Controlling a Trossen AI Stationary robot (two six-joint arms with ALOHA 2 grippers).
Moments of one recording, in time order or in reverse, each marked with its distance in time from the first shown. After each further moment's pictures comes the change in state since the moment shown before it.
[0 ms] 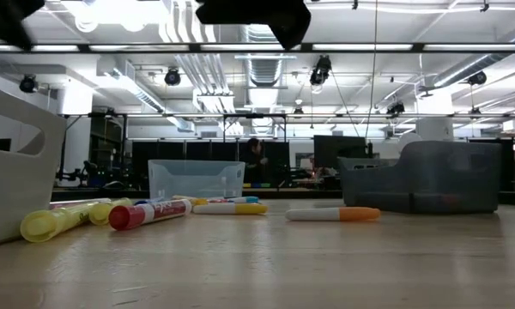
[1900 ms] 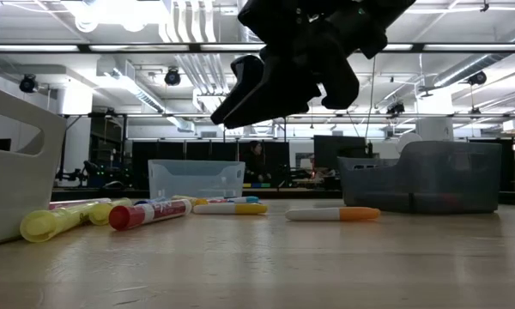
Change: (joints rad) left arm 0.007 0.000 -0.232 1.216 -0.089 0.629; right arm -0.309 0.001 -0.147 0.054 -0.379 -0.676
